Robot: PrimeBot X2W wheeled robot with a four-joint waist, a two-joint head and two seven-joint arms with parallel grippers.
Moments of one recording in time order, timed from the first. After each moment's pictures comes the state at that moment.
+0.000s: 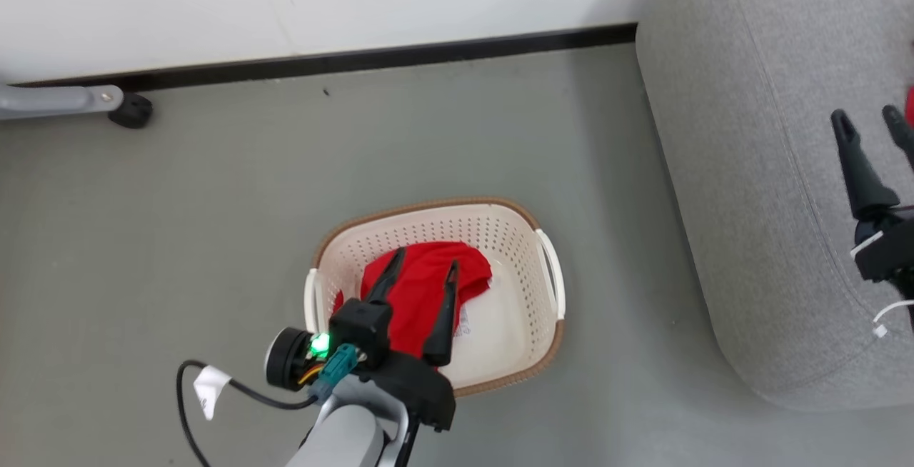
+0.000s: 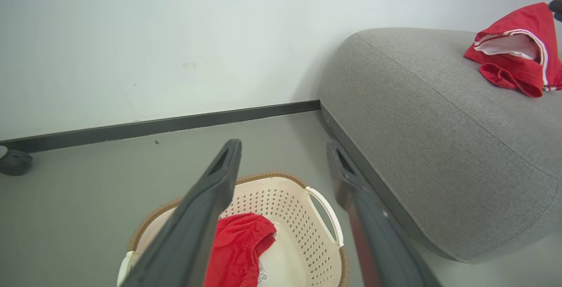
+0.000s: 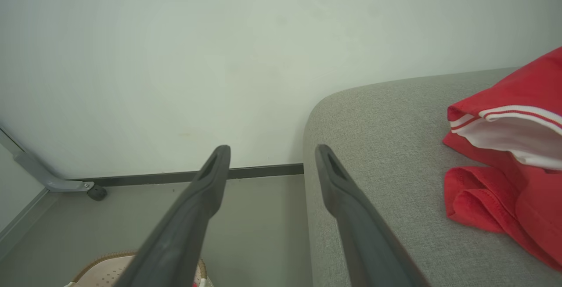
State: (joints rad) left arm -0.41 0.05 -0.63 0.49 -0.48 0.12 -0.25; right arm -0.59 -0.63 0.53 0.52 0.88 0.12 -0.26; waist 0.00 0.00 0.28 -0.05
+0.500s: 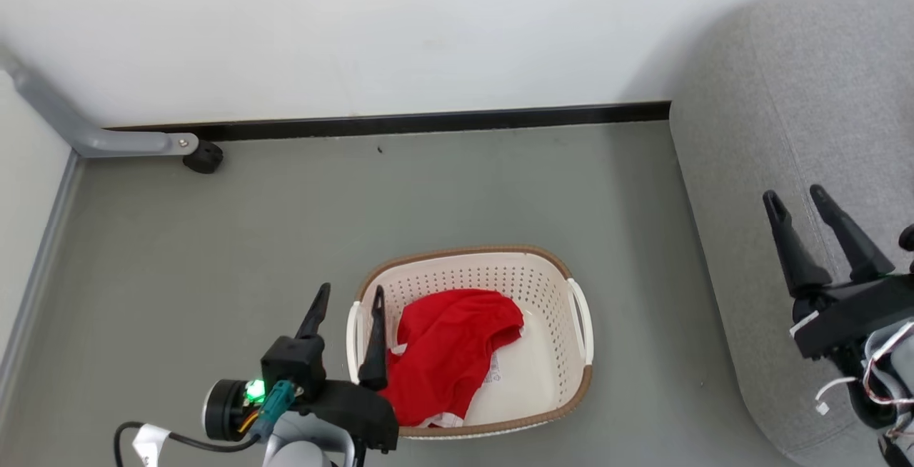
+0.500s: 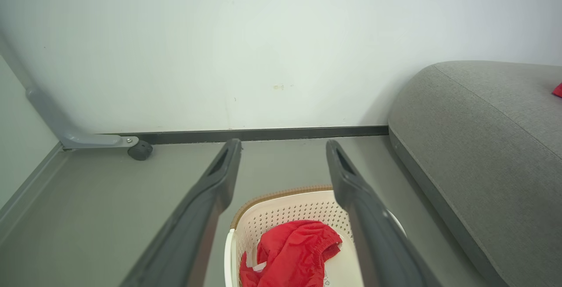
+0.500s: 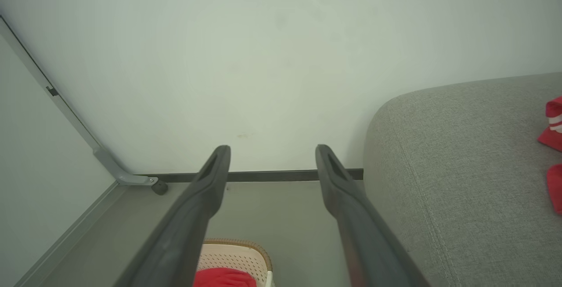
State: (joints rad) left arm -0.26 0.05 -0.38 0.47 -0.36 0.12 -0.25; right arm -0.38 -0.52 0.48 0.38 0.80 0.10 -0.26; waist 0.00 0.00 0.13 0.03
